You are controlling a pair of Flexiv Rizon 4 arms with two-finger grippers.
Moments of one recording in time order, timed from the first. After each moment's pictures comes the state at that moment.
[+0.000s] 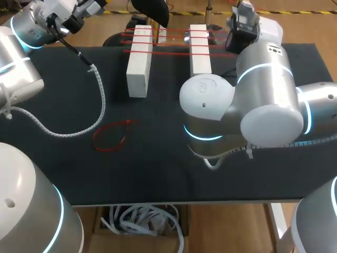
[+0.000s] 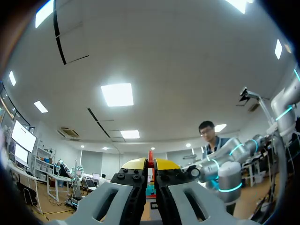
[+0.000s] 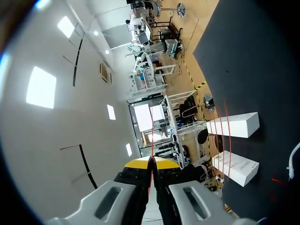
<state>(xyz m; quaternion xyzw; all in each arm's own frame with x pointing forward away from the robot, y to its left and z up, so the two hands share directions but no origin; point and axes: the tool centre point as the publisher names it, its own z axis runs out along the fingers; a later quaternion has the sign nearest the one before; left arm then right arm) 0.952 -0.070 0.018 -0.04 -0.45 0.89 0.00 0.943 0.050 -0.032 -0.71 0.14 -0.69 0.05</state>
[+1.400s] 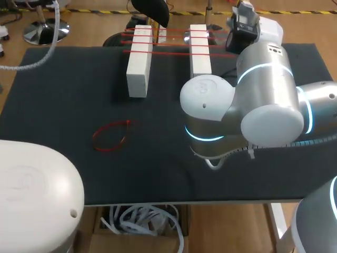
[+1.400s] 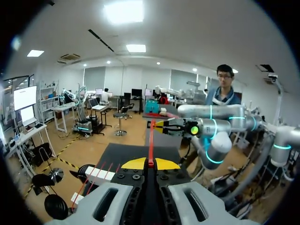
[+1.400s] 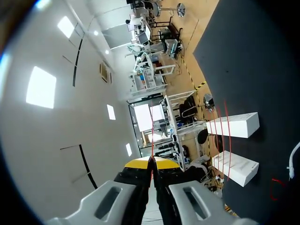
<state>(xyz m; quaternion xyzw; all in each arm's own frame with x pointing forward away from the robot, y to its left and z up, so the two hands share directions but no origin) 0.966 -0.071 0.040 0.01 -0.80 0.59 0.04 0.943 0.049 -0.032 -0.71 0.14 -0.69 0.05</state>
